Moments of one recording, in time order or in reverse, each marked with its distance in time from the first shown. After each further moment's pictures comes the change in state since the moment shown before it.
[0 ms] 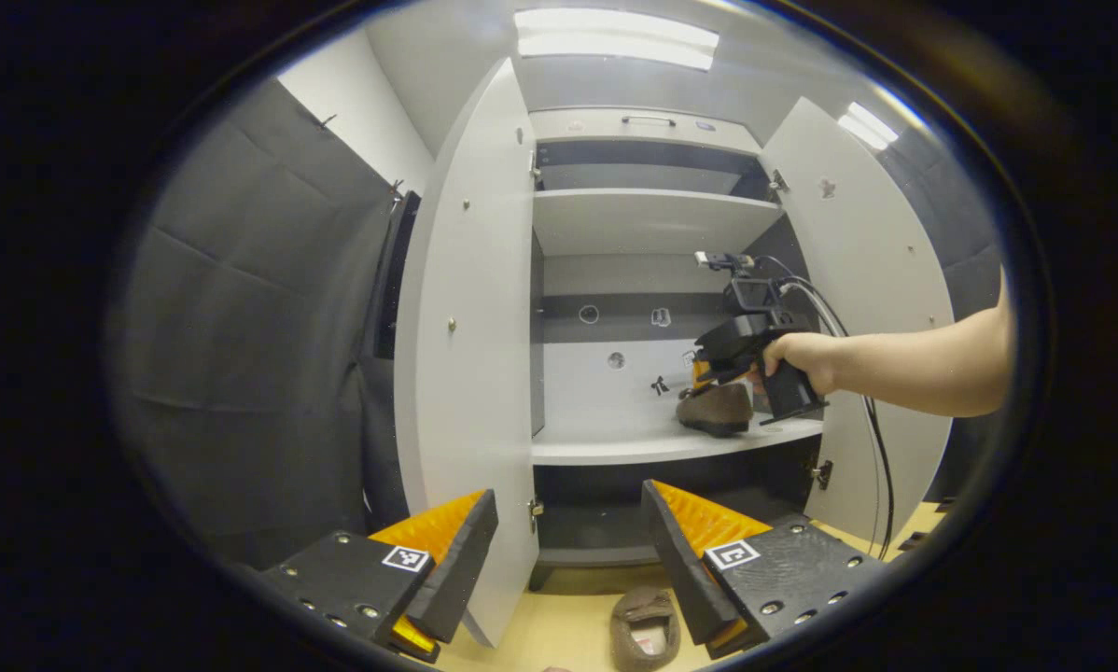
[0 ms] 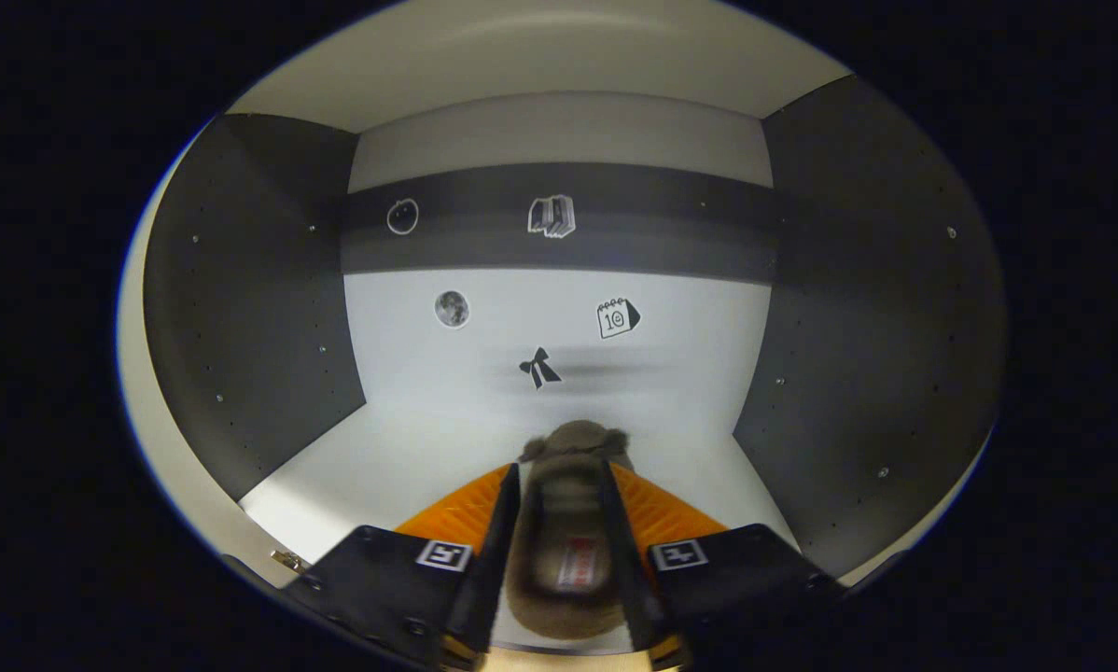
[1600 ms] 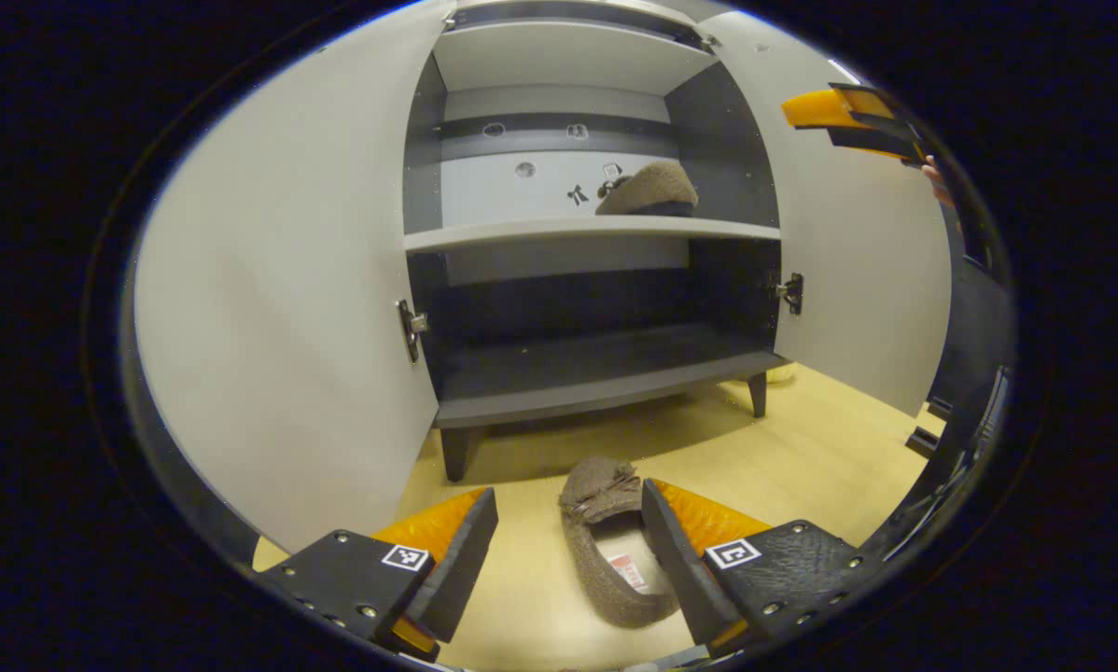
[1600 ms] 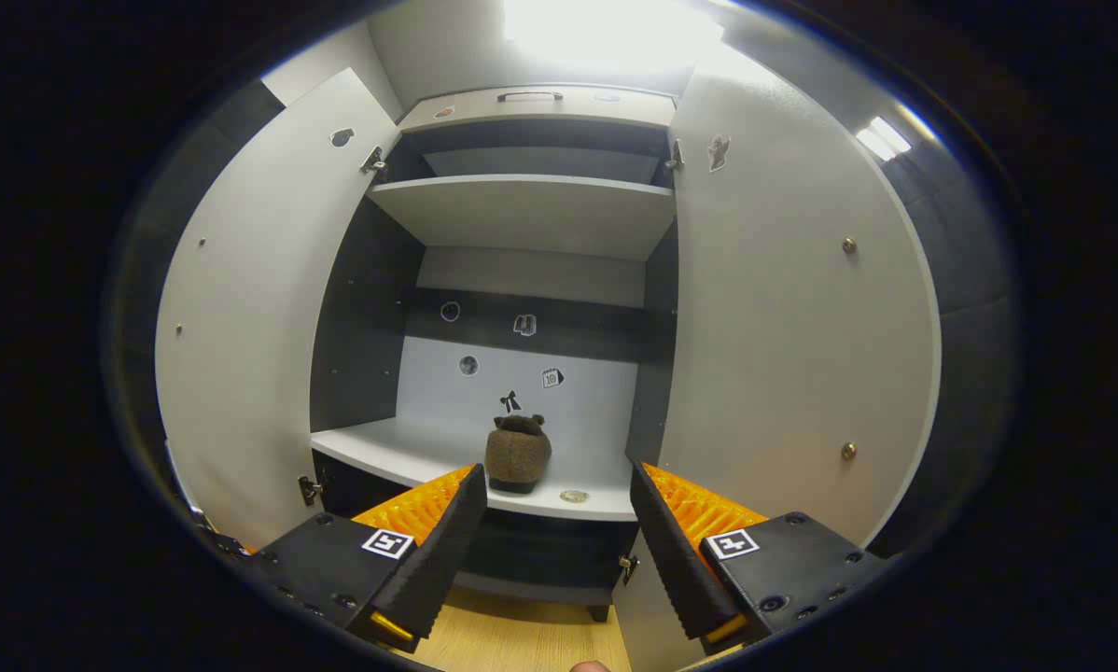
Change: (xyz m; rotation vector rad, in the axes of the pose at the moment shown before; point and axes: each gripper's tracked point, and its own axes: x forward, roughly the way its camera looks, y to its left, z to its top) left arm 0.034 -0.059 -0.226 0.073 0.499 -0.273; right arm -0.257 -0.044 -0.090 -0.091 -0.349 -0.109
